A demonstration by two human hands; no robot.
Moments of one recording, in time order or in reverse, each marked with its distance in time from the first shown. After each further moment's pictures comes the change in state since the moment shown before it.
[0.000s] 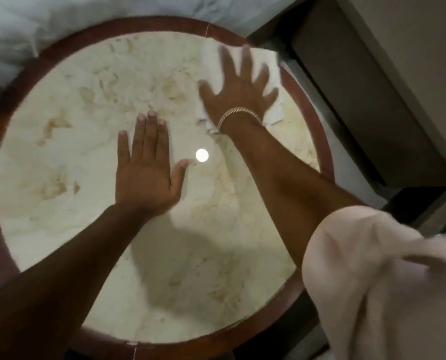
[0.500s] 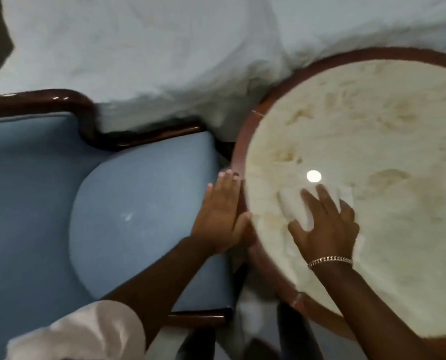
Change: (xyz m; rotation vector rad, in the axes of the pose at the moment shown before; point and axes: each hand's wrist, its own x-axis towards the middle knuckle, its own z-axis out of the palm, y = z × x) left_hand -0.247 -0.140 -0.092 -0.175 -0.169 -0.377; right_hand -0.298 -0.107 0.043 0.131 -0.202 -0.361
